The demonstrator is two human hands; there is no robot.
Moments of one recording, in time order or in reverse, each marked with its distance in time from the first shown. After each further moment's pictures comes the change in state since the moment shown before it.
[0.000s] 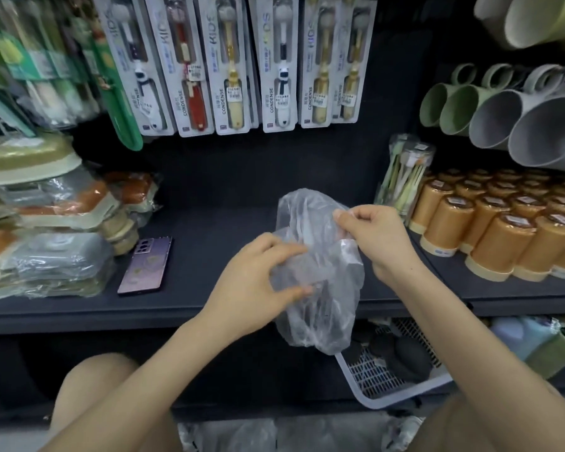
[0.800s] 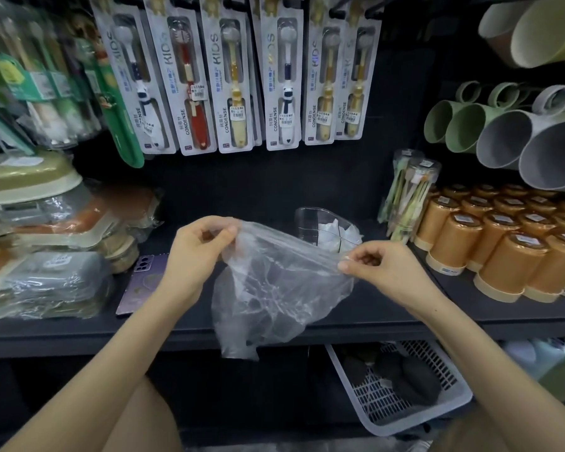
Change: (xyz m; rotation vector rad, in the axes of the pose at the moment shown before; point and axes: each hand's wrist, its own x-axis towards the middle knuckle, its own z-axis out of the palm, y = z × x) left_hand 0.045 -0.057 -0.045 -0.601 0.337 -0.369; right_hand -0.001 0.012 -0.022 -0.342 -0.208 -0.045
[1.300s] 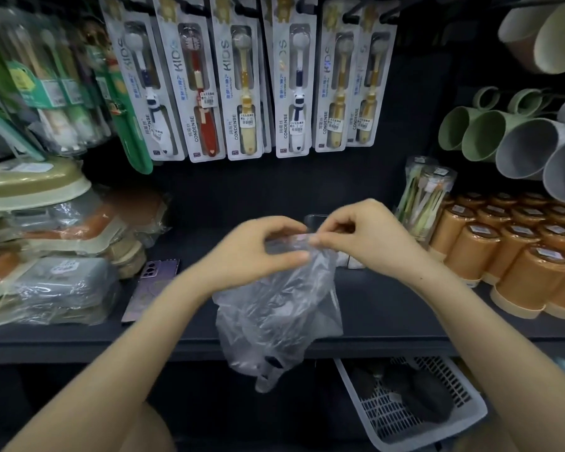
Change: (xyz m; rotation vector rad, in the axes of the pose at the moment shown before) left_hand 0.015 0.037 0.027 0.493 -0.545 0.212; right_hand 0.035 -0.071 0.001 -0.152 -0.127 -0.310
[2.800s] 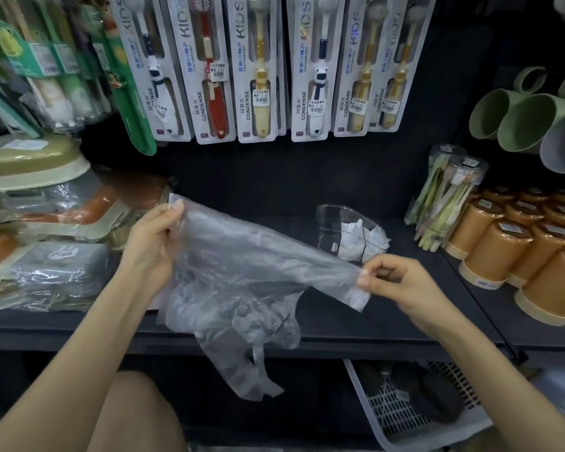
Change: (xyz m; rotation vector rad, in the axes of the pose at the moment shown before) left_hand -0.025 -0.106 -0.043 -0.968 0.693 -0.326; right_hand -0.034 0.092 0.040 0.651 -0.037 0.155
